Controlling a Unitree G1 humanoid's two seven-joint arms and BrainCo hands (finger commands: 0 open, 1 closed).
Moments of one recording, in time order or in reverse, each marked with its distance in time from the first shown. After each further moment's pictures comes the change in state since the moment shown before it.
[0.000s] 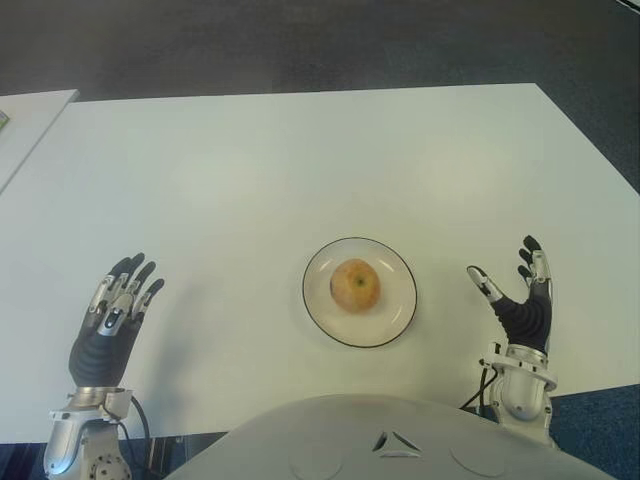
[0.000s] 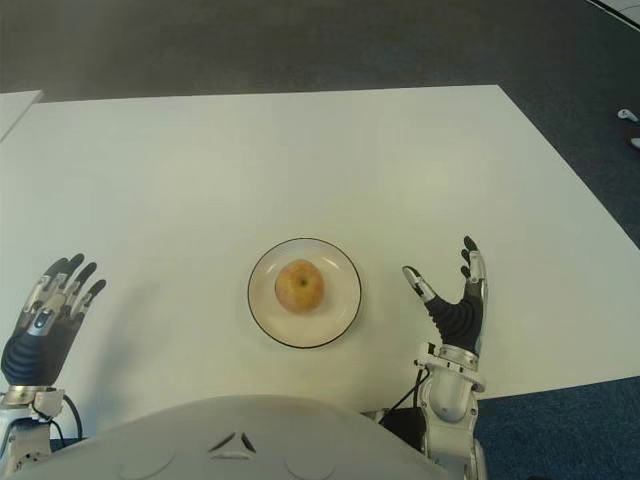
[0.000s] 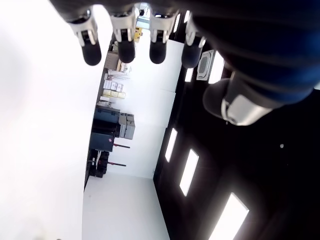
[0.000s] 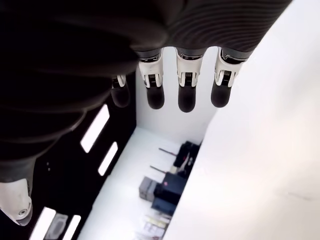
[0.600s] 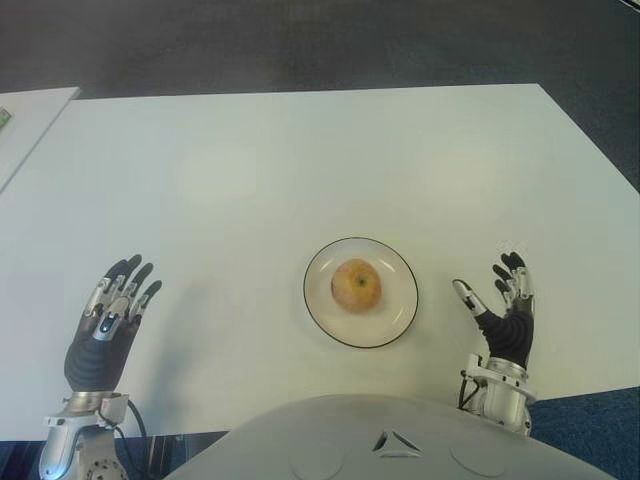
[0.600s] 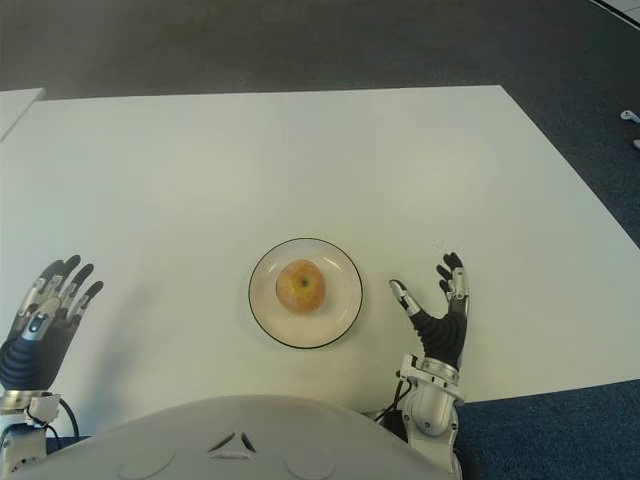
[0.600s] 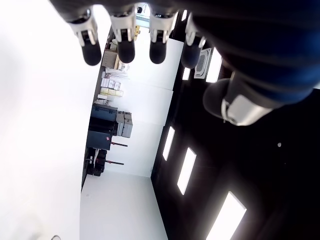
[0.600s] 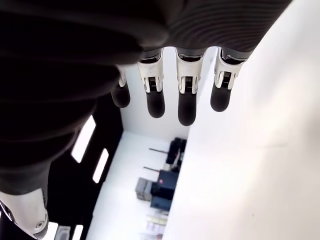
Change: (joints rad) left arm 0.014 0.000 0.011 -0.007 -0.022 -0.001 -0.021; right arm 0.051 0.092 0.044 0.081 0.052 -0.108 0.009
